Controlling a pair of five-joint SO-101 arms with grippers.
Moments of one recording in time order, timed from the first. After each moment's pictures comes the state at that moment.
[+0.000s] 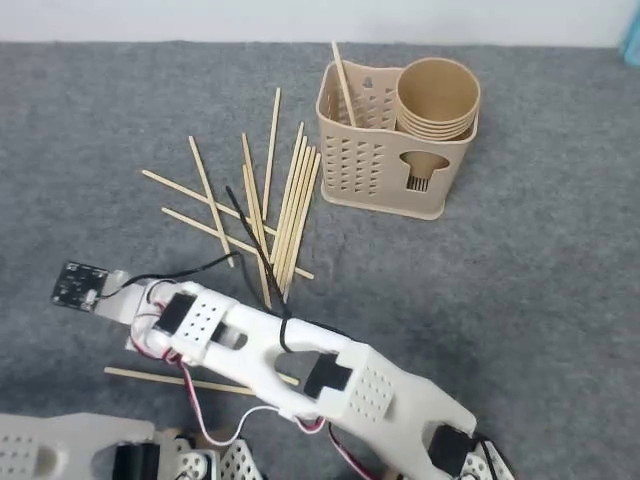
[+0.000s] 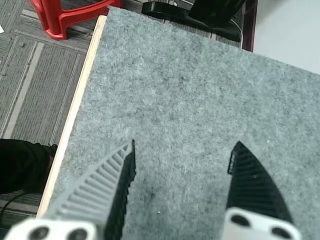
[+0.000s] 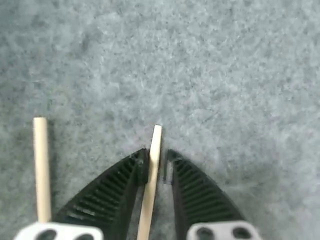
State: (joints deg) left arm -96.2 25.8 -9.5 46.1 21.6; right arm -69.3 46.6 -23.6 43.2 11.6
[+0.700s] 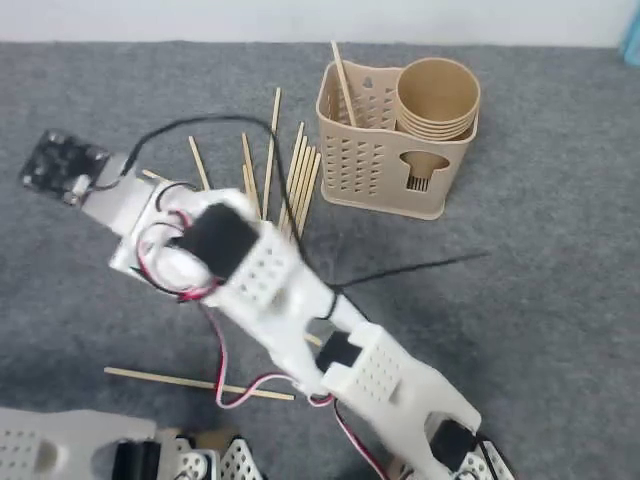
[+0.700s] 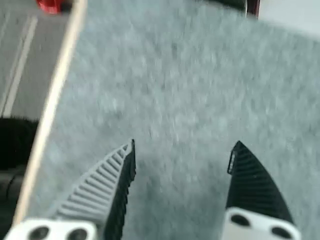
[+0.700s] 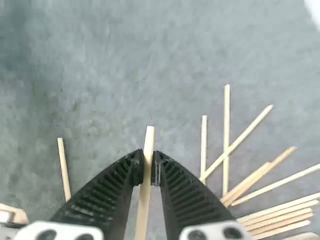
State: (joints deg) left arm -93.8 25.8 -9.5 52.0 21.8; right arm -62.2 44.4 -92.1 100.6 11.5
